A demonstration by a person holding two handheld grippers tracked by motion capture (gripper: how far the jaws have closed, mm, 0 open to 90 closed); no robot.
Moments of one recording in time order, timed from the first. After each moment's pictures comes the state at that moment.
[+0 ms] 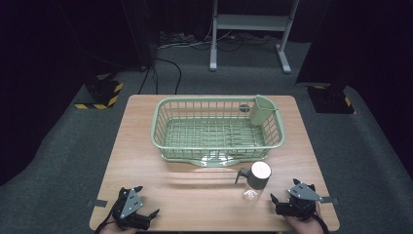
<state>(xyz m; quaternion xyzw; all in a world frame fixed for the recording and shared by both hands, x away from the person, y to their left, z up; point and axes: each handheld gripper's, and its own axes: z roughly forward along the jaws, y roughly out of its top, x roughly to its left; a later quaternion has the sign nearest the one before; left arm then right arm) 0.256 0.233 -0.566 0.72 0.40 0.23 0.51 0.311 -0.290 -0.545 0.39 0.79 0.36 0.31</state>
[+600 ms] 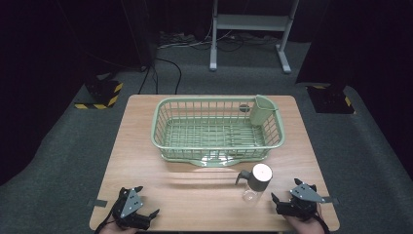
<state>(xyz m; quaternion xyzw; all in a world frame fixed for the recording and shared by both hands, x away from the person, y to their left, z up) 0.257 0.233 -0.565 0.72 0.40 0.22 0.51 0.309 -0.291 -0.544 0.39 0.78 0.38 0.31</state>
